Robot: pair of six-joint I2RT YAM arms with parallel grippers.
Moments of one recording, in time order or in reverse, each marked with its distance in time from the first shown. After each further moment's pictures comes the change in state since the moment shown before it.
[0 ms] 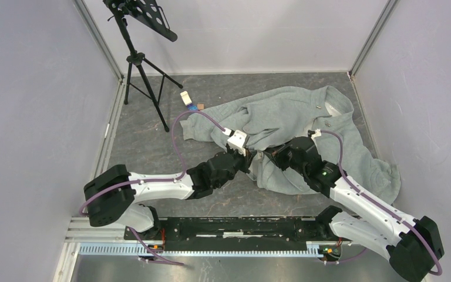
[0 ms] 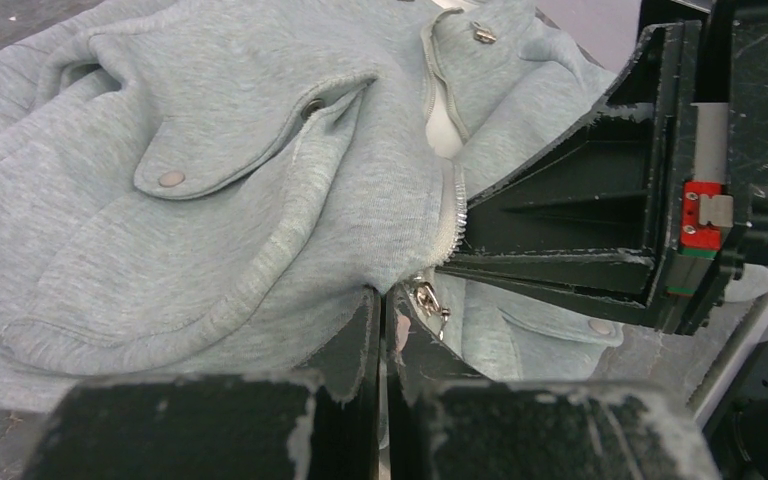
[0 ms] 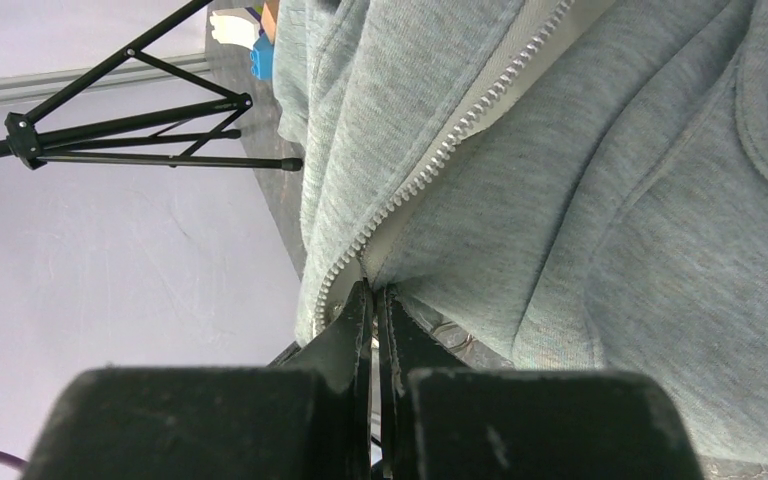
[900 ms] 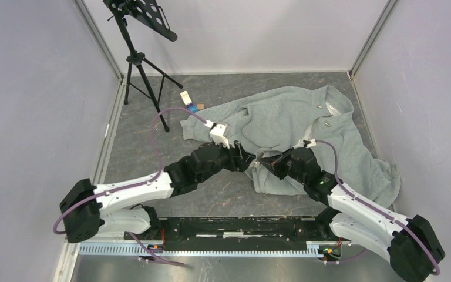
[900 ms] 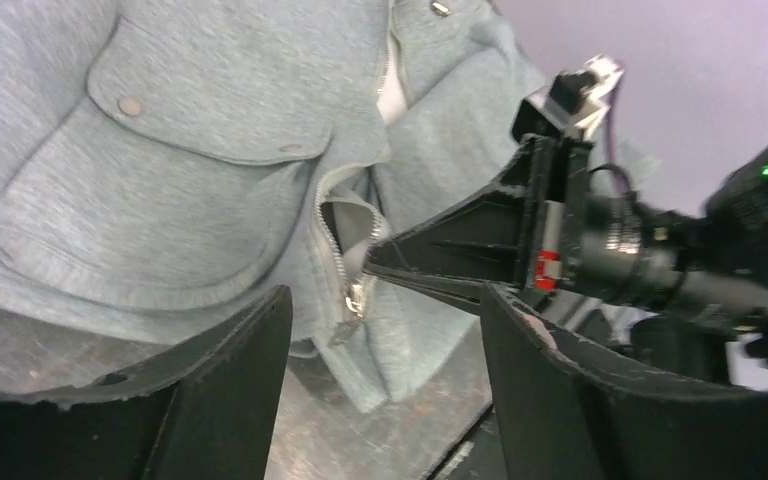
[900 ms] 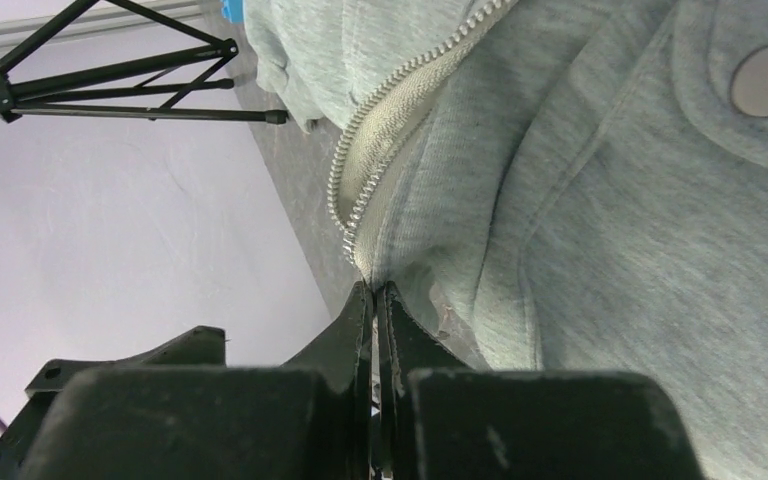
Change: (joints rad) left arm 0.079 -0.215 0.029 -0.357 0.162 -0.274; right arm 0.000 -0.025 -0.197 0.202 -0.109 0.024
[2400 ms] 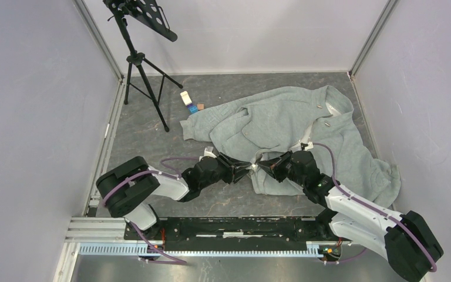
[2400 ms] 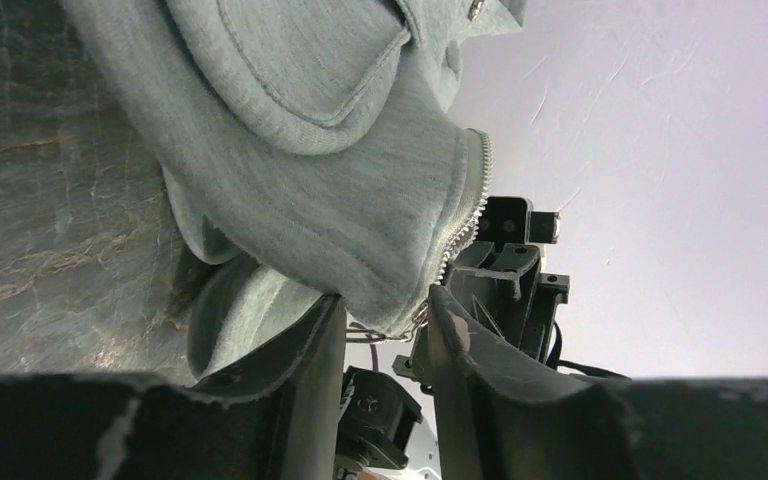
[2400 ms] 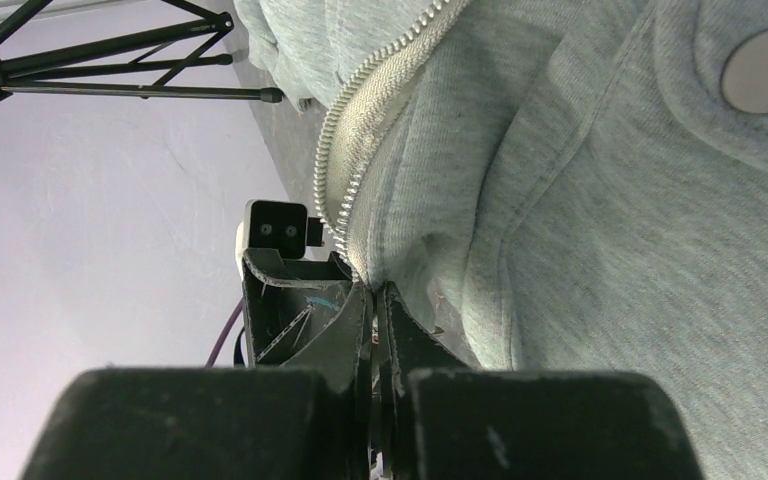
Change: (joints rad) left arm 0.124 0.352 -0.324 0.602 0.229 -1.213; right arm -0.013 0.034 -0.083 0.145 -0.074 0.008
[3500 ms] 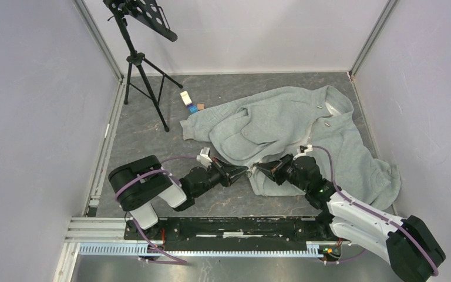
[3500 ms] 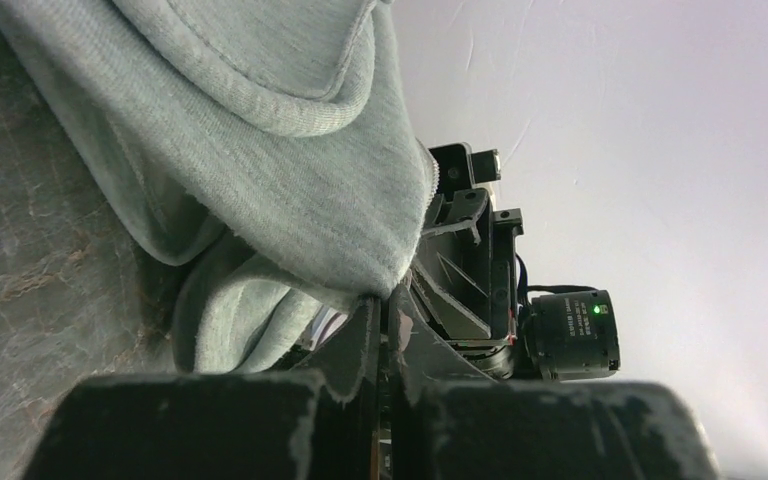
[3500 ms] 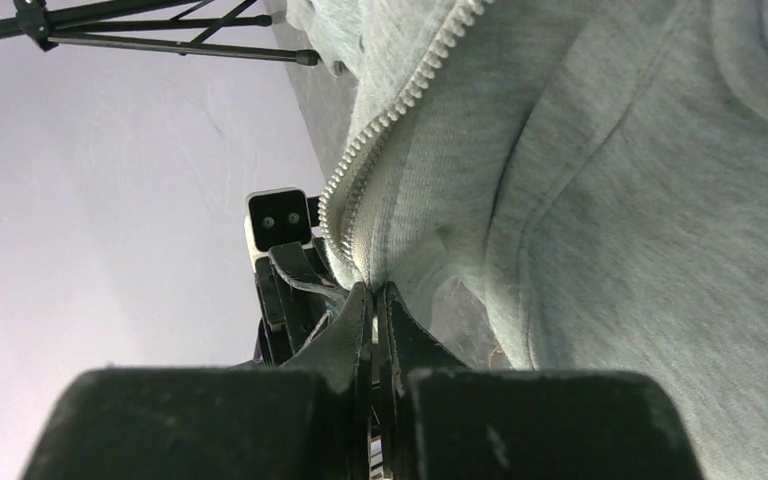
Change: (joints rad) left arm -0.031 0.117 -0.153 0.500 -0.047 0.160; right arm 0.007 -0.049 -0.085 0.120 -0.045 0.027
